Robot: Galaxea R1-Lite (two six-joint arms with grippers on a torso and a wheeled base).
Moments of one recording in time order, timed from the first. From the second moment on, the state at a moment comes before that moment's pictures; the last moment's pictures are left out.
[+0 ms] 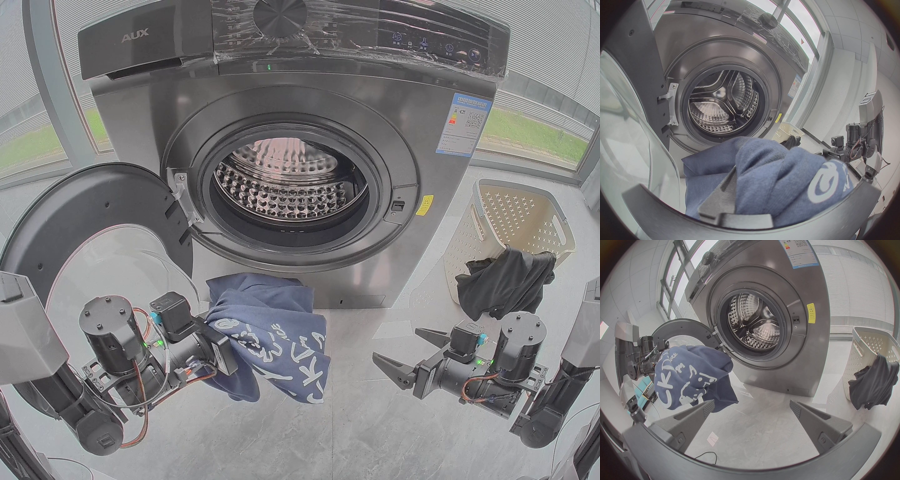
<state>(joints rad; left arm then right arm) -0.53 1.88 -0.30 -1.55 -0.11 -0.12 0.60 1.94 -0.20 -1.54 0.02 0.15</state>
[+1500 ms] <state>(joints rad) -0.65 1.90 -0.28 -1.55 -0.11 -0.11 0.76 1.94 -0.16 -1.54 -0.01 0.18</state>
